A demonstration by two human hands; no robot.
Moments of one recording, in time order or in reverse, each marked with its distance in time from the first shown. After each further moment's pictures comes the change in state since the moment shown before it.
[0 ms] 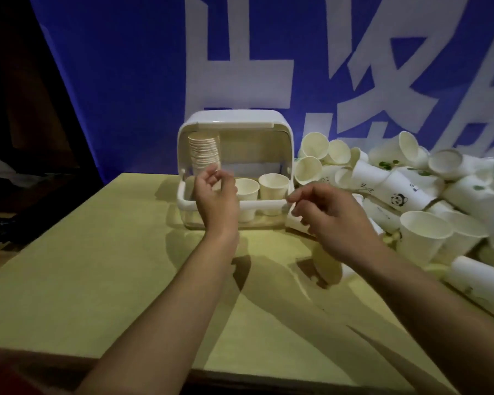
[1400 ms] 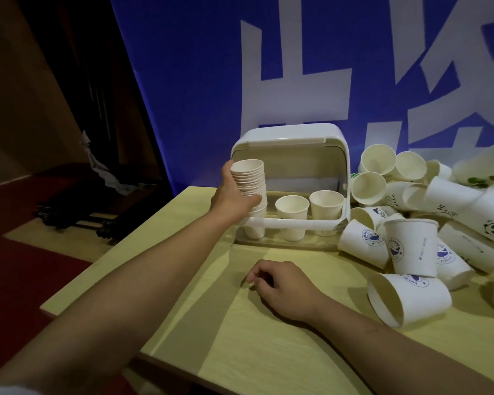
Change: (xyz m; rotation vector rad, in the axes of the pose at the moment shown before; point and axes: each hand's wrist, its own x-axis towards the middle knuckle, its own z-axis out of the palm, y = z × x) left_hand 0.101 0.019 -0.039 1.090 -0.225 0.119; right_hand 0.015 0.070 0.139 -0.066 -0.577 -0.192
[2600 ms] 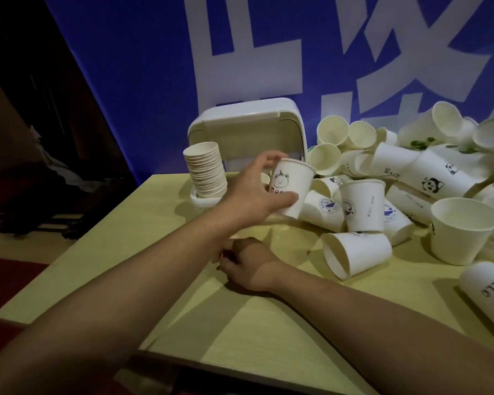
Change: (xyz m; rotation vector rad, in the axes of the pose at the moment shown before) left_hand -0.094 0.074 0.031 -0.283 -0.350 0.311; right_hand -0.004 -0.011 -0.004 -0.113 -0.033 0.034
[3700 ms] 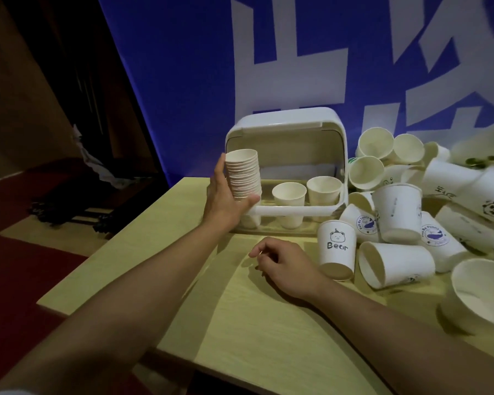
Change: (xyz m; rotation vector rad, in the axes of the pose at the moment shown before) left_hand 0.025 -0.109 -0.067 0.257 0.447 -0.170; right_hand 0.010 0.009 0.002 0.349 0.169 0.066
